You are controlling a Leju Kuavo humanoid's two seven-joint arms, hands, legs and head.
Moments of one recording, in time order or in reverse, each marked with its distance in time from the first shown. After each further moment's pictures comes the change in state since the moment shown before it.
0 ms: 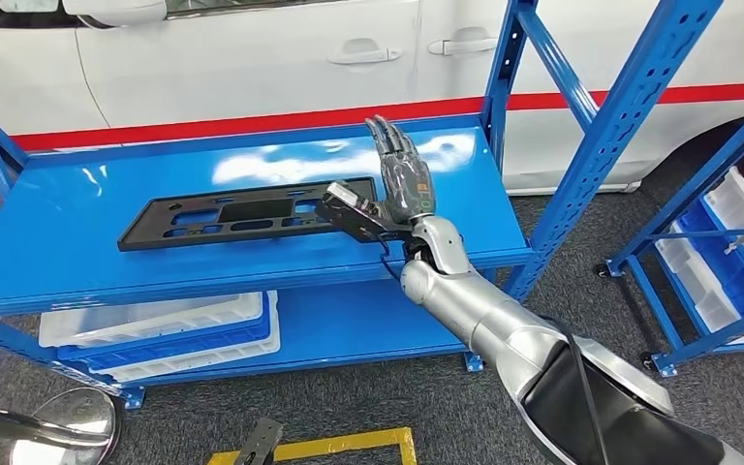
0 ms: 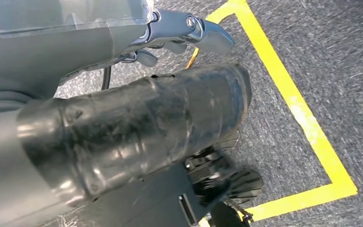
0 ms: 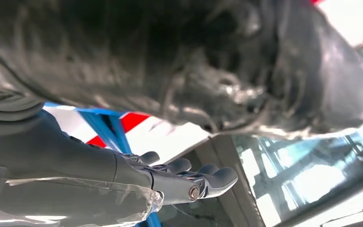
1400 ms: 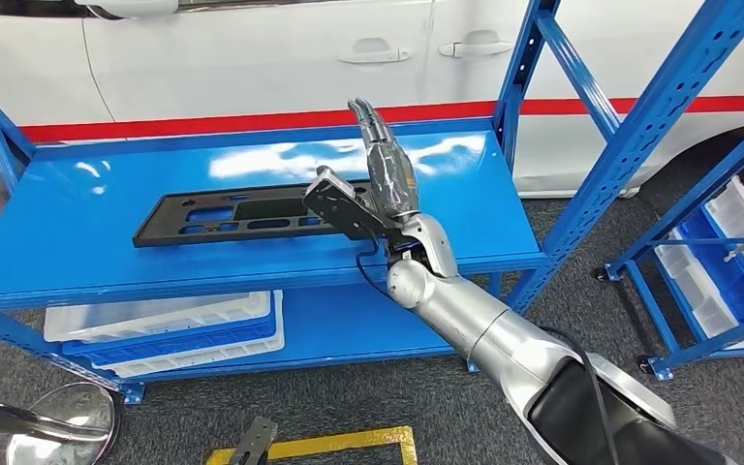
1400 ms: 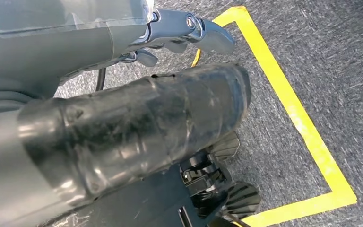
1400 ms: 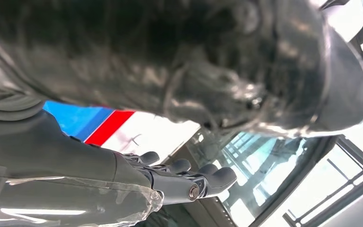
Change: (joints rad) left arm 0.004 0.010 0.001 0.000 -0.002 -0.001 -0.023; right arm 0.061 -0.023 -0.037 -0.279 -0.124 0.049 -0.038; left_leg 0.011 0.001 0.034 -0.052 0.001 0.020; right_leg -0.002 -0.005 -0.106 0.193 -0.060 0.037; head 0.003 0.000
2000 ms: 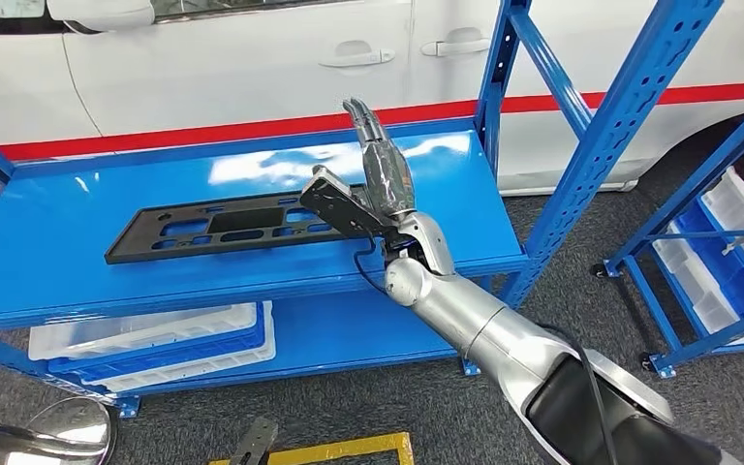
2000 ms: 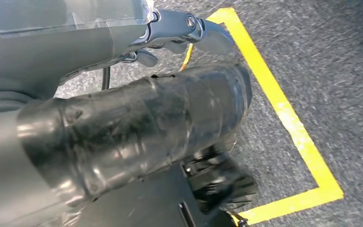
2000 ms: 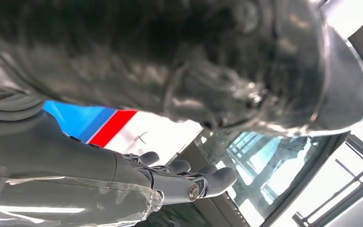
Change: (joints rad) left arm -0.003 0.001 0.001 0.000 -0.002 -0.003 -0.005; right arm -0.003 -0.001 0.001 0.000 -0.011 0.010 0.001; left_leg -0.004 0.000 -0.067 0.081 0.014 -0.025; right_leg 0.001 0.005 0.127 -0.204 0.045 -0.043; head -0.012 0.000
